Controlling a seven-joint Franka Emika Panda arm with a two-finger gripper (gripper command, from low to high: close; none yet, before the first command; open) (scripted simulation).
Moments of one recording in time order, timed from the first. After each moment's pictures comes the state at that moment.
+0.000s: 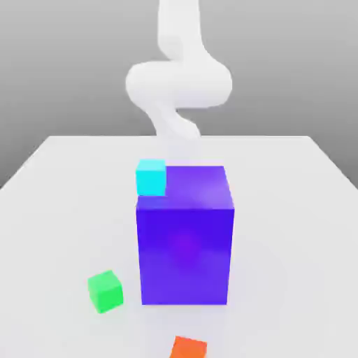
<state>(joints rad) 0.02 -0.71 -0.05 -2.28 -0.01 2.31 0.71</state>
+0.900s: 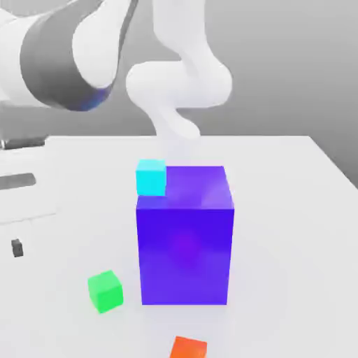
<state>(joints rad) -0.08 0.28 -0.38 -2.06 0.30 2.45 -0.51</state>
